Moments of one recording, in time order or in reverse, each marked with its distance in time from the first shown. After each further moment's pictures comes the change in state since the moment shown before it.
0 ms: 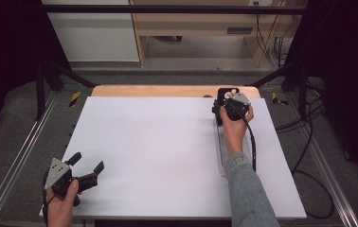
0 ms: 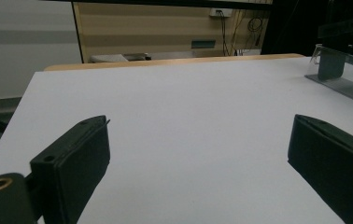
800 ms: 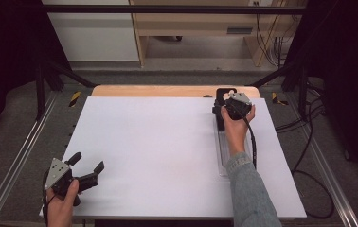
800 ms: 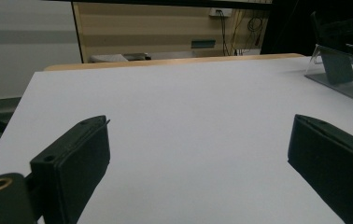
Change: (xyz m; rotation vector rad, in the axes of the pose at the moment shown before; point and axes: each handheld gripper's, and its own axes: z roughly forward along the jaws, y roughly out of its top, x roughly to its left) left arm 0.000 0.000 0.000 0.001 -0.001 0.001; right arm -0.002 0.002 -0.001 0.004 -0.012 -0.011
